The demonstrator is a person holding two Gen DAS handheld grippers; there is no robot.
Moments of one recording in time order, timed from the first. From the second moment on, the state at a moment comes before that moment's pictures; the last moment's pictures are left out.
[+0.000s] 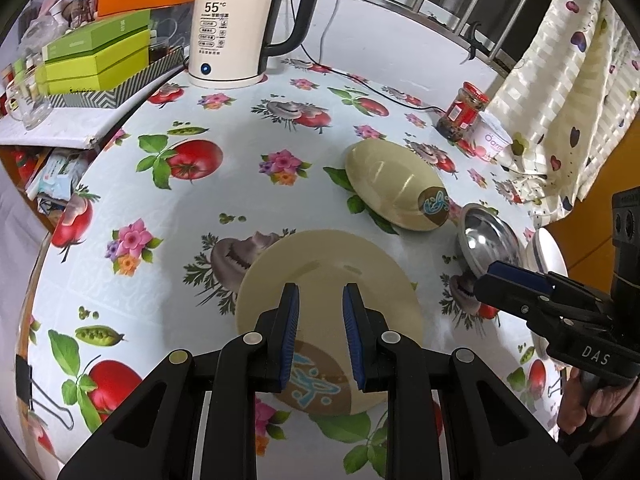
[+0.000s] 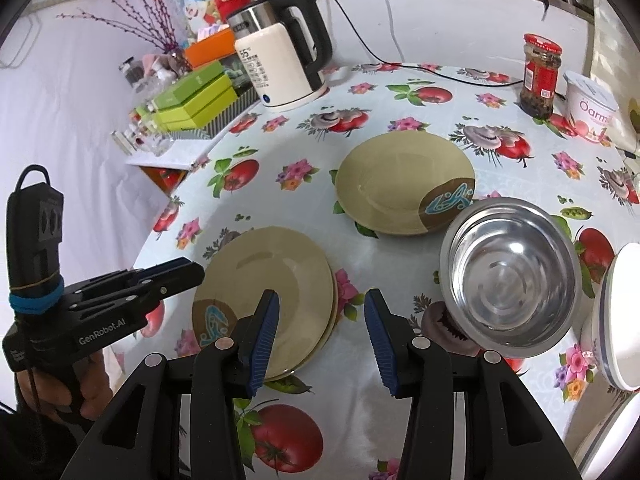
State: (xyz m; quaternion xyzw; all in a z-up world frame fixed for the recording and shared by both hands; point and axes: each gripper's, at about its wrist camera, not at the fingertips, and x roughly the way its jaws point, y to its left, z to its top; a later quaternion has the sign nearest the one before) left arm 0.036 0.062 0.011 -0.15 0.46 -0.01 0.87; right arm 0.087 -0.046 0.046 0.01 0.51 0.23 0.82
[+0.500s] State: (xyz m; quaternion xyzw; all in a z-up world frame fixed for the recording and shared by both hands) left arm 0.066 0.049 0.016 -0.15 0.46 -0.04 0.87; right arm 0.107 -0.057 0.056 0.02 0.51 0.22 0.83
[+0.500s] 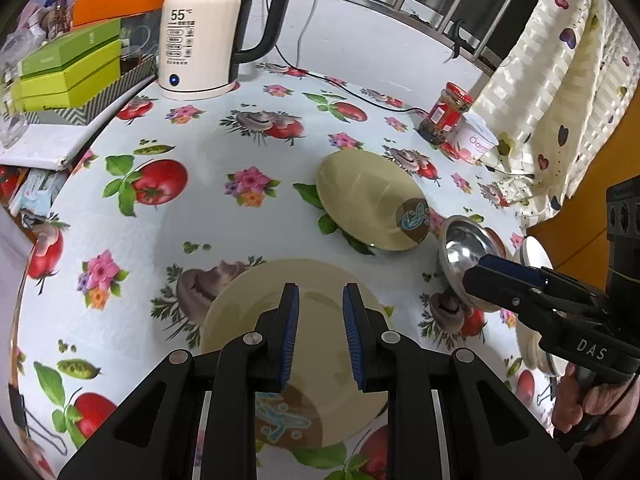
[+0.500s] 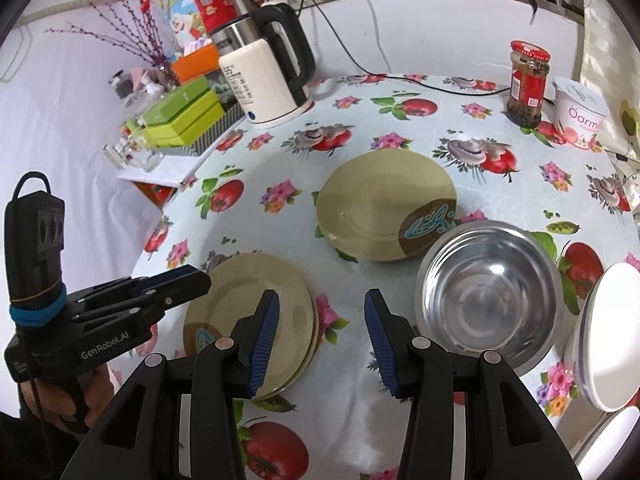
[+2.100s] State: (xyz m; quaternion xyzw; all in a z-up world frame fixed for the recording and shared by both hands) left arm 0.195 0.055 -0.039 -0.22 0.51 -0.05 0.83; right arm 0.248 -0.105 0.003 0.07 0.57 0.11 0.81
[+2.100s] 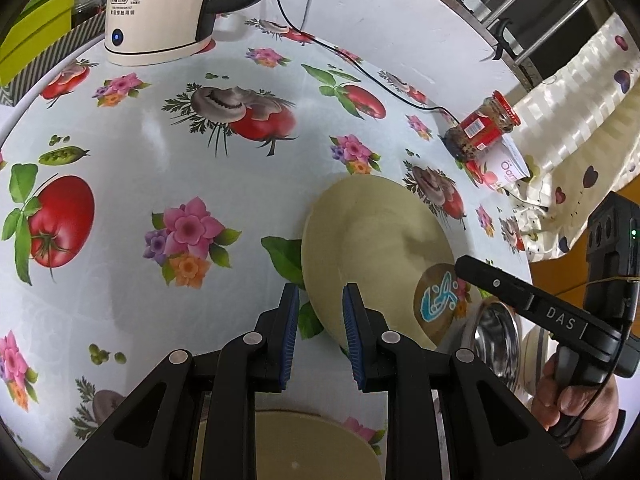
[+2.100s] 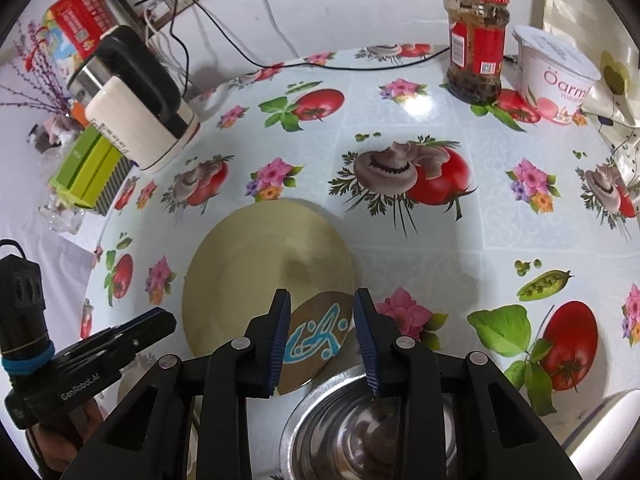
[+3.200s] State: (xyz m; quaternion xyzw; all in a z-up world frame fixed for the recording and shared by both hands) left arm 0.203 0.054 -0.046 -0.22 0.51 -0.06 0.83; right arm 0.263 -0.103 -0.019 0.07 0.59 0.11 0.80
